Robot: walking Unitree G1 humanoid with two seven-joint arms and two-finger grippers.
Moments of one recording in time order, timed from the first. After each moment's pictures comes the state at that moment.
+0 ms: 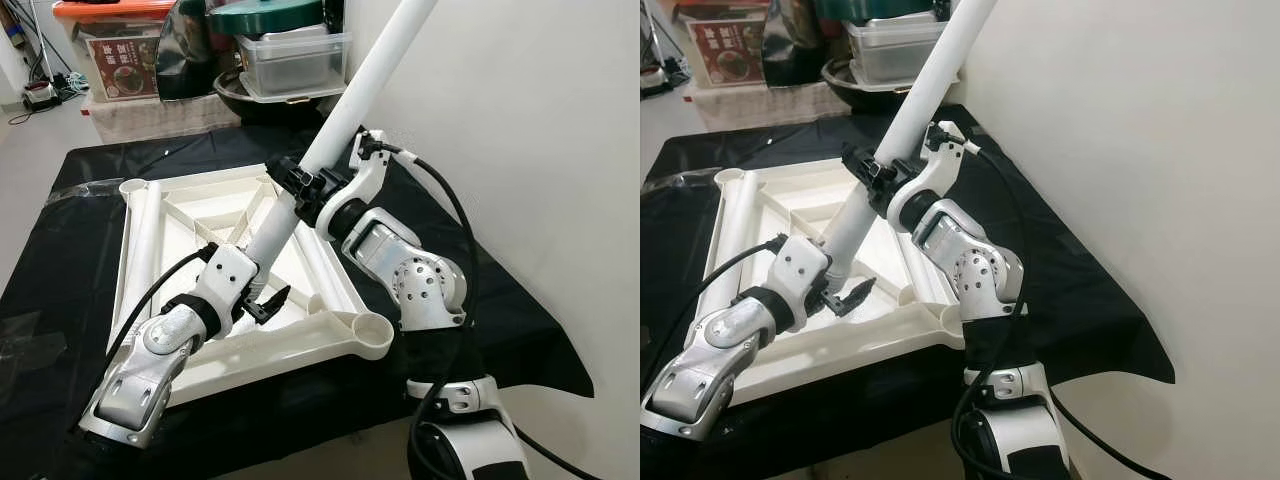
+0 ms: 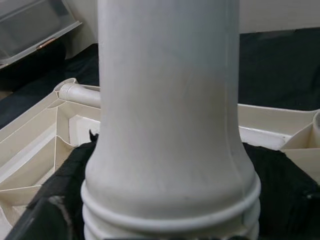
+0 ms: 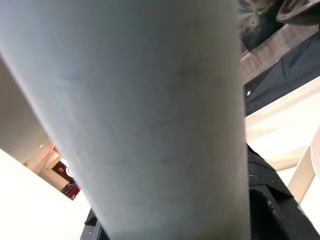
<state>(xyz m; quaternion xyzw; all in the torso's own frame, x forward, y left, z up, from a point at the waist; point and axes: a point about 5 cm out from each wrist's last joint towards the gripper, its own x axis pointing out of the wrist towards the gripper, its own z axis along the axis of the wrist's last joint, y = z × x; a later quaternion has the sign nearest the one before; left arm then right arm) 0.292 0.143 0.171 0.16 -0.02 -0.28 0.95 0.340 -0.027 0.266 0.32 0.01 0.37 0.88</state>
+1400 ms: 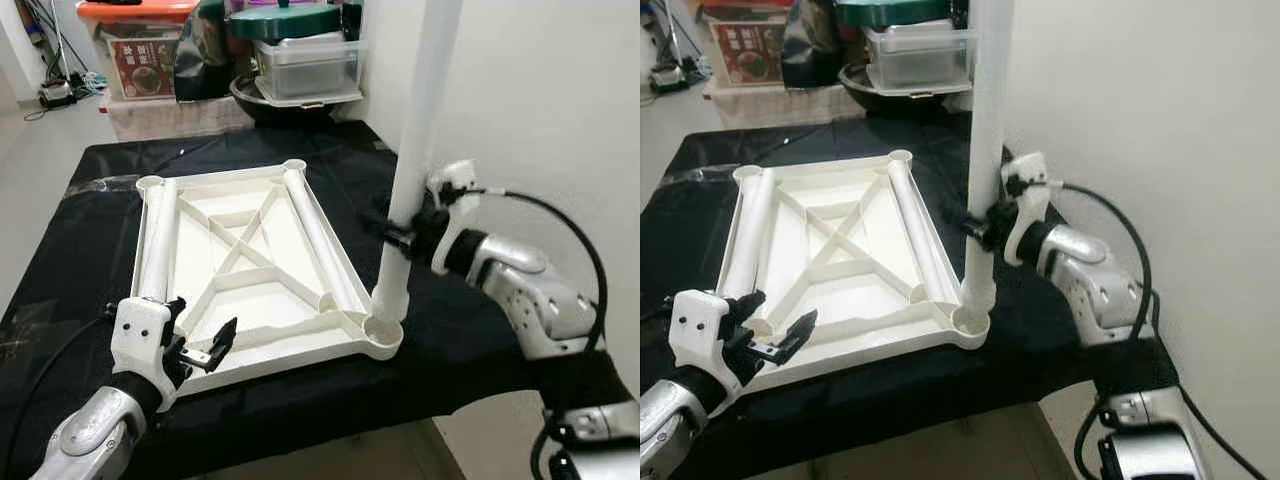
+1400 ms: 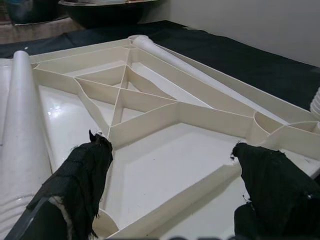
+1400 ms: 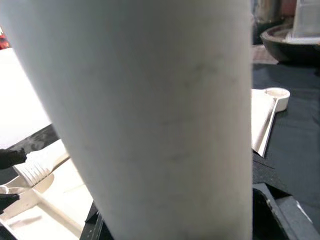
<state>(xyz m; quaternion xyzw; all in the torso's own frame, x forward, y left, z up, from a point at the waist) 0.216 0.190 0.159 0.01 0.02 -0.12 0.99 0.330 -0.153 0.233 -0.05 -0.02 0.40 0.91</state>
